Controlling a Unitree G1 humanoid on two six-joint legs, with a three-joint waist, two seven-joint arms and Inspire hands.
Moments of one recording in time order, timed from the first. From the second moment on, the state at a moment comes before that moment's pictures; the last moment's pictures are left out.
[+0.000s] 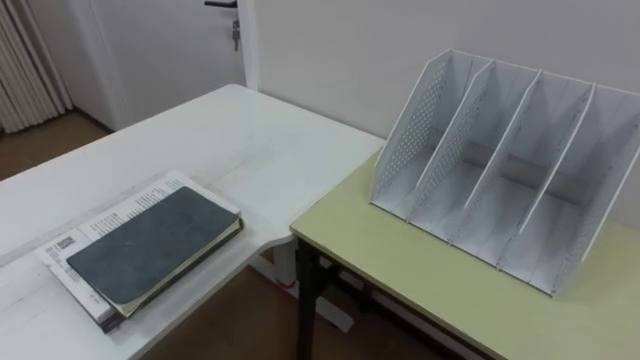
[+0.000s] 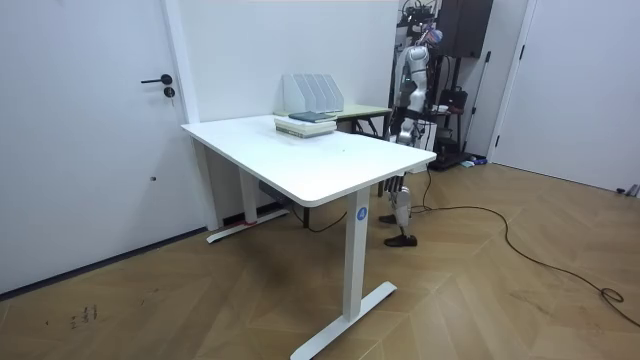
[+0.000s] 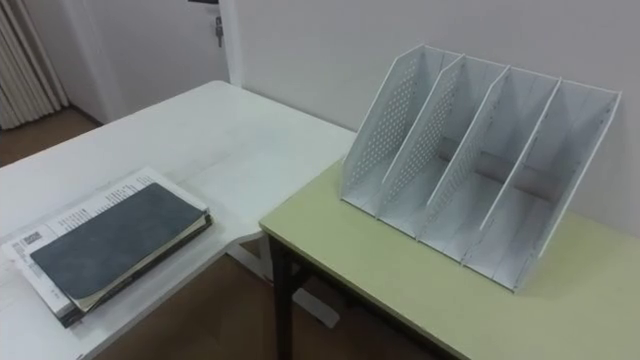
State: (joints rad) left arm 0.22 0.21 0.03 1.04 0.36 0.12 -0.01; right arm 0.13 -0.20 0.01 1.30 -0.21 0.10 0.00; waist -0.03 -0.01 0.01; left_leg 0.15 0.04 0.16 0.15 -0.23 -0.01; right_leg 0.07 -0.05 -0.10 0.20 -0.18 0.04
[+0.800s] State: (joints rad) left arm 0.14 0.22 -0.30 0.52 0.71 -0.04 0.05; right arm 0.07 -0.22 0.06 1.30 -0.34 0.01 0.00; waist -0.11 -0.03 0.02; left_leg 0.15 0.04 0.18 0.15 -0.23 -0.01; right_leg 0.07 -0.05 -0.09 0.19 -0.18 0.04
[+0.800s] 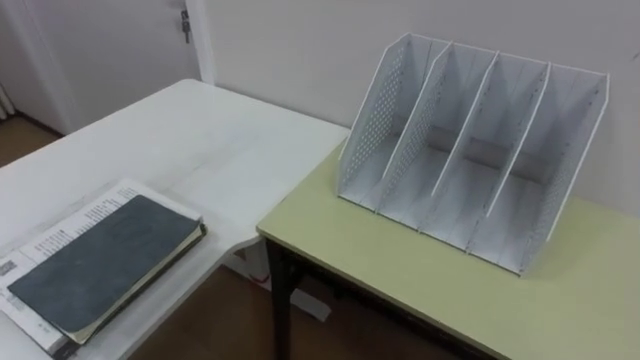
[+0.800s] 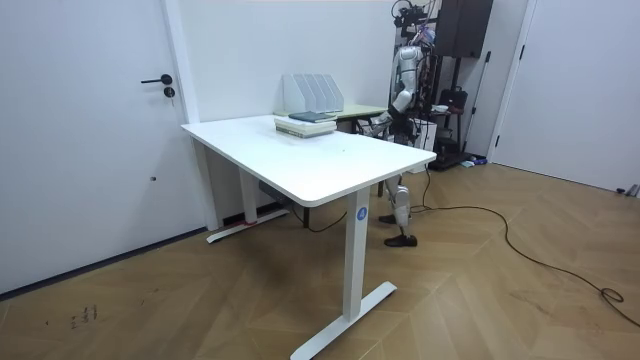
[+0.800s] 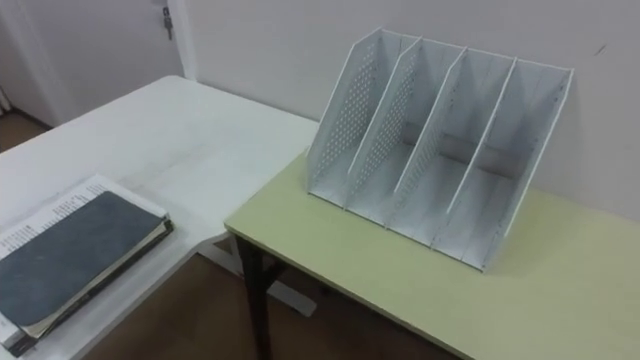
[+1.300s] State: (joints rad) left arm 0.13 0.27 -0.35 0.10 0.95 -0.08 0.20; right arm 0.05 -0.23 0.06 1.36 -0.31 0.00 0.00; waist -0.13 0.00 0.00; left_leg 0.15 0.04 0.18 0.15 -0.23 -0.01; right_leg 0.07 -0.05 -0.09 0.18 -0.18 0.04
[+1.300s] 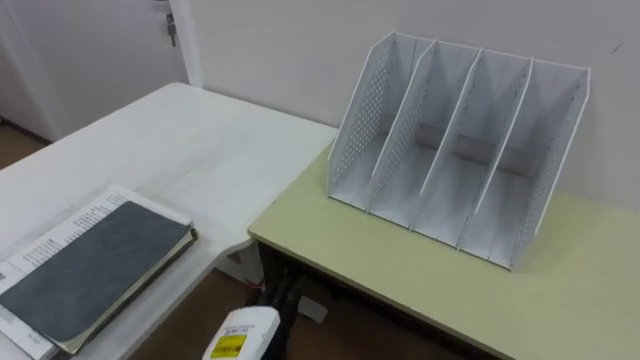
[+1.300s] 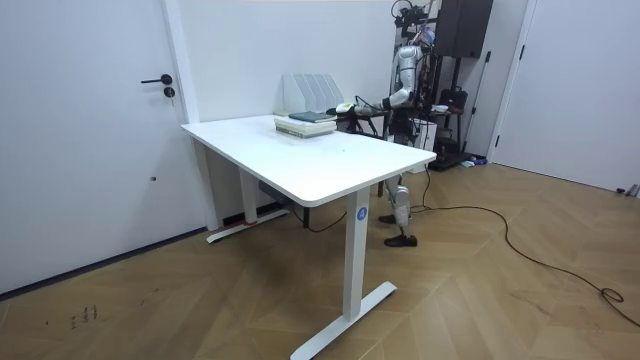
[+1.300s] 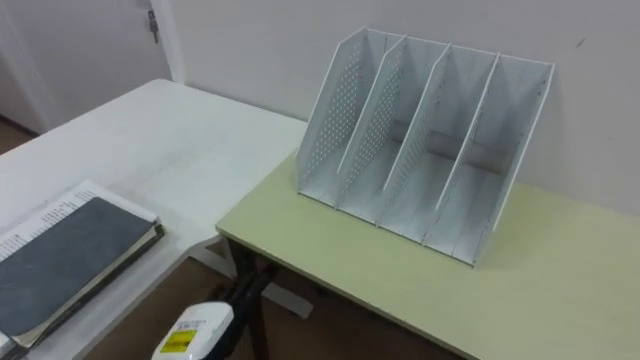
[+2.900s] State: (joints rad) left arm 0.14 0.32 -0.03 0.13 1.03 -0.07 0.57; right arm 0.10 -0.25 0.04 1.35 -0.23 0.04 0.05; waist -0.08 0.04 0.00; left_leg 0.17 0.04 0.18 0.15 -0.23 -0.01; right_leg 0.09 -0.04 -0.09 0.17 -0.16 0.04
